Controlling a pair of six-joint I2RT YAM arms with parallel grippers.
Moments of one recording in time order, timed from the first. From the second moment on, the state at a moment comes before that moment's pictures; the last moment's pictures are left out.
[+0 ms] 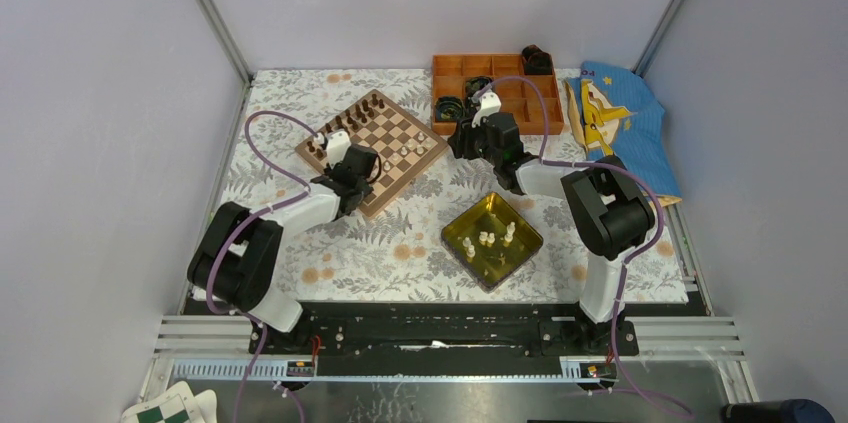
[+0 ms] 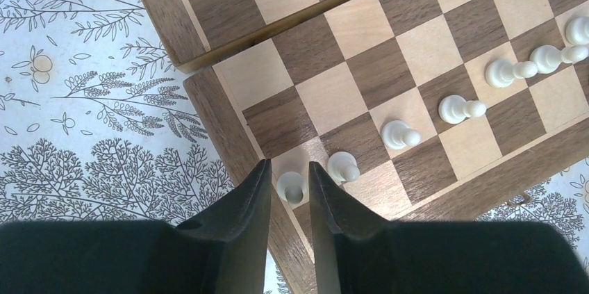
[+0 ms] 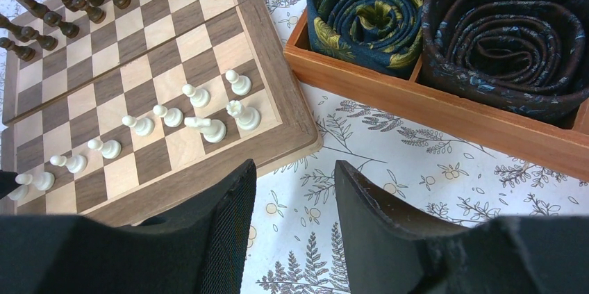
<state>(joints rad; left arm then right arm) -0.43 1.54 0.78 -0.12 -0.50 -0.69 0.47 1.91 1.04 0.51 -0.09 0.23</state>
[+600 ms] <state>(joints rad) -0.44 1.54 0.80 -0.13 -0.51 -0.69 0.47 1.89 1.04 0.51 -0.09 0.23</state>
